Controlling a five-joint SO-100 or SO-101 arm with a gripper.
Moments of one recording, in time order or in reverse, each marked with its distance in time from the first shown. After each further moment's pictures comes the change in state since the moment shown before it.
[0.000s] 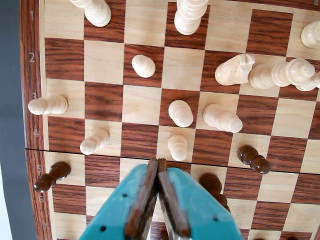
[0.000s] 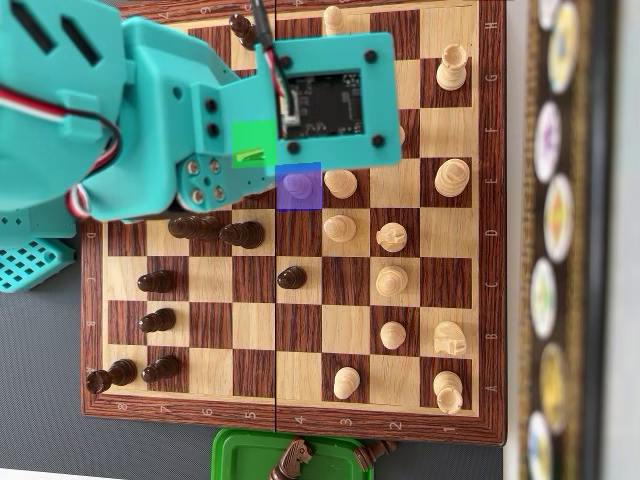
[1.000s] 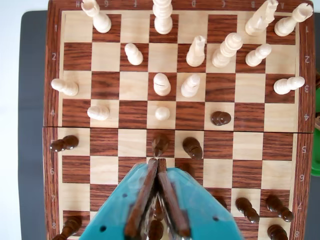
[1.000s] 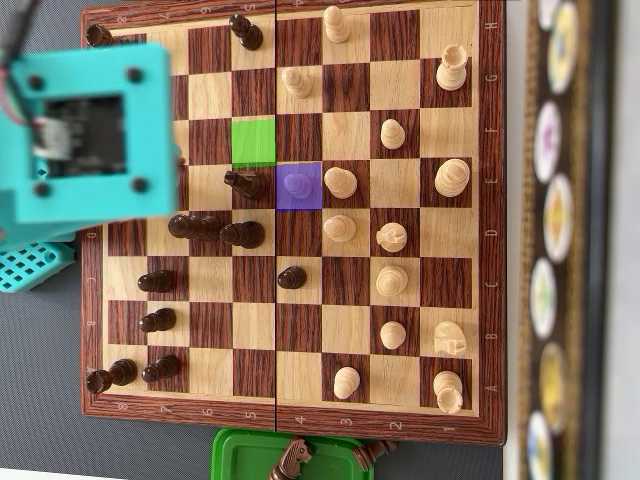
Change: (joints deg) arm 4.0 25.1 7.9 7.9 0.0
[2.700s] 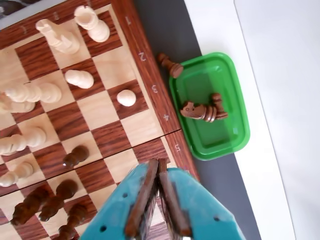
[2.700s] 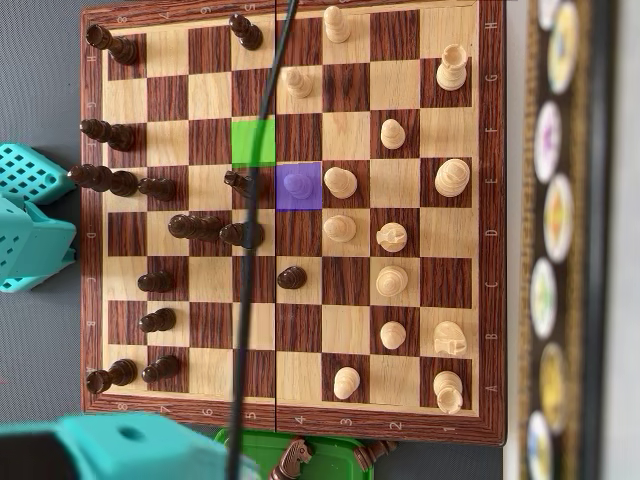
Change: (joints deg) arm 32.6 -29.6 -25.5 1.2 -13.4
